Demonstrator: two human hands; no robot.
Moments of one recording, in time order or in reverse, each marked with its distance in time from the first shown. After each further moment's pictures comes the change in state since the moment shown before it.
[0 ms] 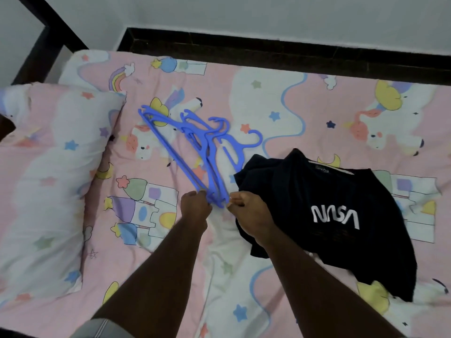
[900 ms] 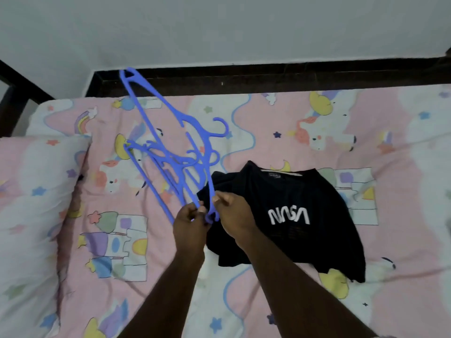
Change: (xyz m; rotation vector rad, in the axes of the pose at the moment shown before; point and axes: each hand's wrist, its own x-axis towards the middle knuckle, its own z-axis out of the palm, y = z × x) left_hand -0.110 -0.013 0.057 0.035 -0.082 0.365; right_hand -0.024 -0.006 -0.068 0.222 0.194 -0.082
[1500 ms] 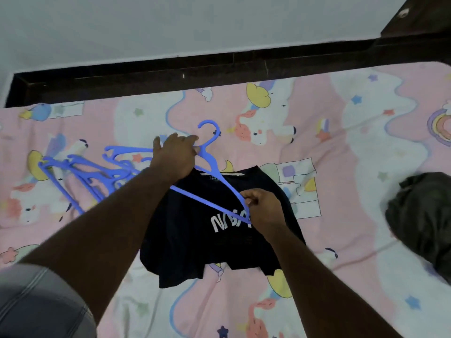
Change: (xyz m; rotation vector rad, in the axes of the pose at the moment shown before) left_hand 0.087 0.086 0.197 1.505 -0.405 0.821; right_hand 0.026 0.096 -0.200 -0.214 0.202 0.124
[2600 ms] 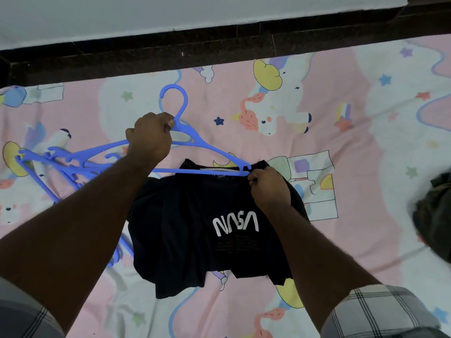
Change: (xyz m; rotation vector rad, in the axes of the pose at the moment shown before) left_hand 0.046 -0.037 0.011 -0.107 0.184 -0.200; right_hand 0.087 0.017 0.018 -0.439 0.046 -0.091
